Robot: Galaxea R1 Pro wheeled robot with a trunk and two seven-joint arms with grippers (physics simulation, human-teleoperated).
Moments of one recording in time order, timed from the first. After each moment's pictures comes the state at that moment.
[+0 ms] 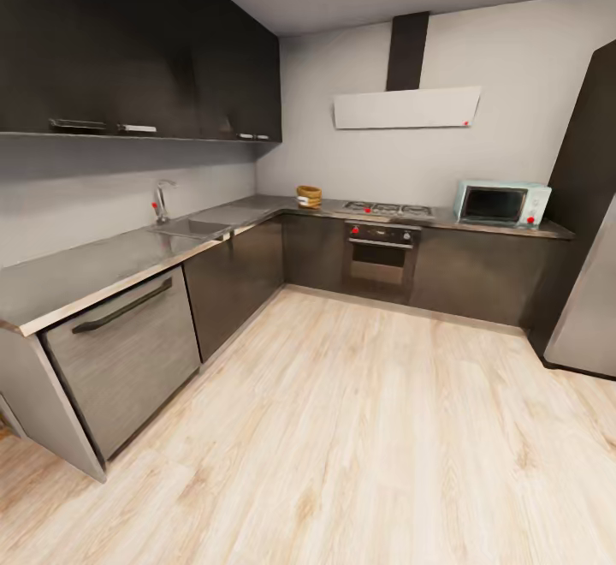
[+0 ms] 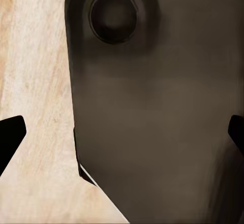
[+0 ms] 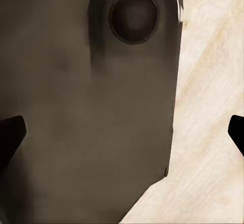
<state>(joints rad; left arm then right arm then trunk) 0.00 0.00 0.00 0.00 0.00 0.00 0.00 0.00 0.00 0.00 0.00 0.00 0.00 0.00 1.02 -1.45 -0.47</state>
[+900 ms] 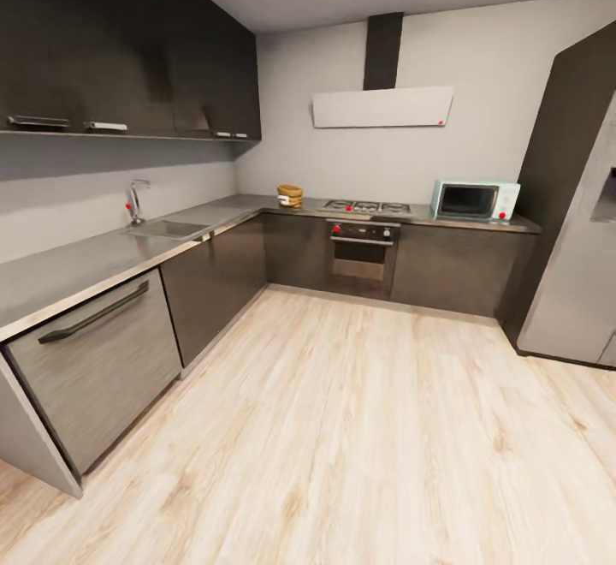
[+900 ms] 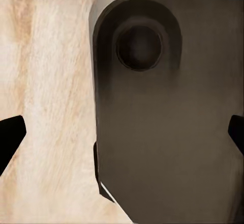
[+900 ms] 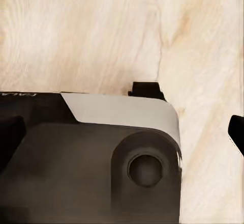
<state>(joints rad) 0.00 0.03 0.00 -0.06 -0.01 0.02 -0.01 -0.12 0.02 0.01 -0.16 0.00 0.06 0.00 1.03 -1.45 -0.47</state>
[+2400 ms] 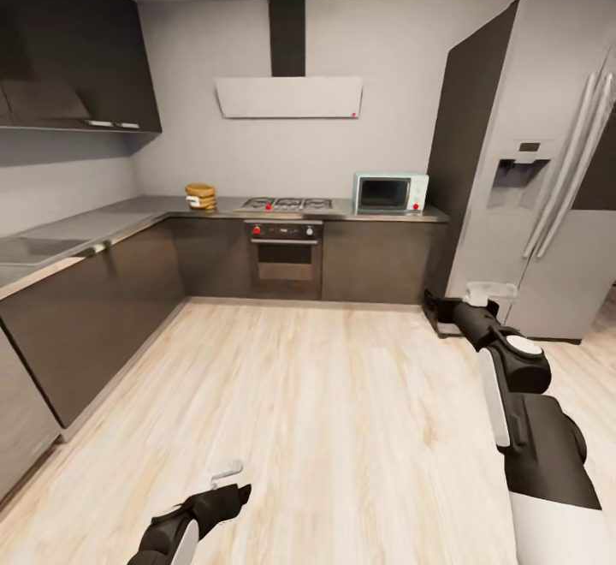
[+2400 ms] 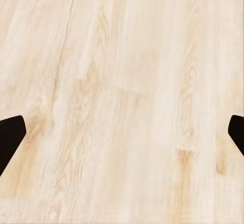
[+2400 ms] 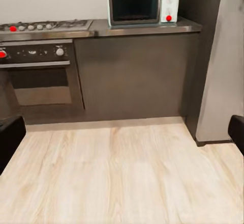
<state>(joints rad) -0.20 -0.08 0.01 -1.03 0.21 0.49 0.02 -0.58 -0.03 -0.15 -1.61 0.01 0.63 0.04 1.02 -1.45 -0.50</state>
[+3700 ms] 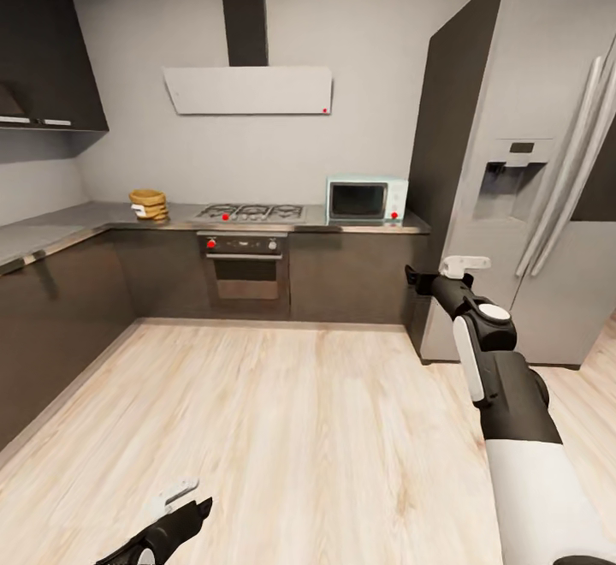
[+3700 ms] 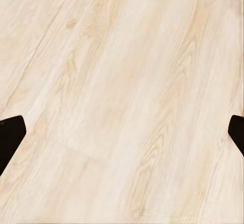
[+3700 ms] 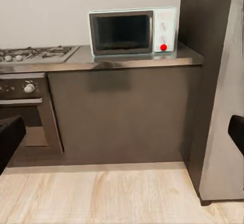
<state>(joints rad) -0.09 -0.08 0.22 -1.16 0.24 0.49 0.02 -0.75 -0.03 -0.08 -1.41 -0.02 0.53 0.03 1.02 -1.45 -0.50</state>
